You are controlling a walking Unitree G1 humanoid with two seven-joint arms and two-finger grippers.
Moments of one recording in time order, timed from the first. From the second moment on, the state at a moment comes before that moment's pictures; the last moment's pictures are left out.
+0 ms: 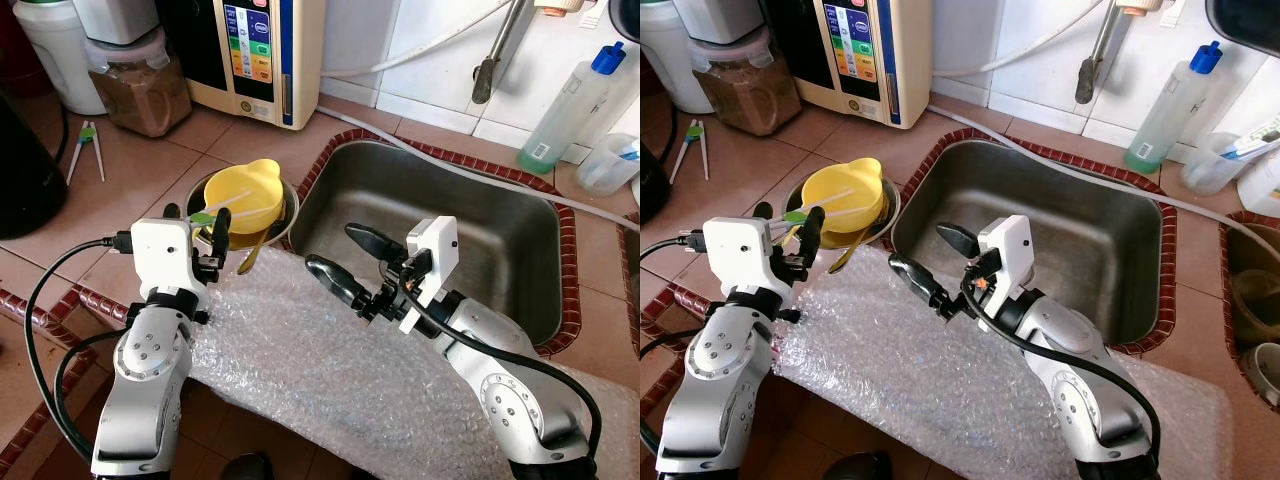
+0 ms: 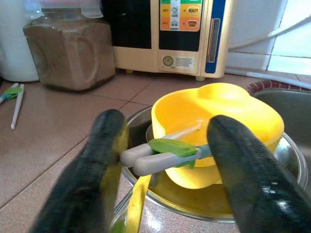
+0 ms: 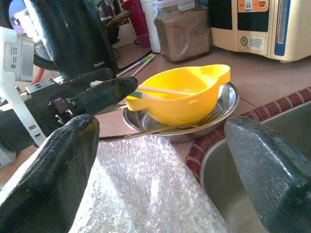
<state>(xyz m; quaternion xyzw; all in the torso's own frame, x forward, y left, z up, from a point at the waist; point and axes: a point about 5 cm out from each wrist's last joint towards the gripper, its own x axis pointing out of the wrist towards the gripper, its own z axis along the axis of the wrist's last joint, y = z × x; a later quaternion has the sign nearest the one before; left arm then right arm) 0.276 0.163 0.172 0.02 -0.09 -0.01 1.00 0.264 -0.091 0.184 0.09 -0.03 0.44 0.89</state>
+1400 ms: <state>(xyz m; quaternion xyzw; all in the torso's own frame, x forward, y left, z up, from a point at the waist) 0.277 0.180 0.180 -0.05 -0.08 0.04 0.99 0.257 -0.087 0.183 0.13 0.00 0.52 0.85</state>
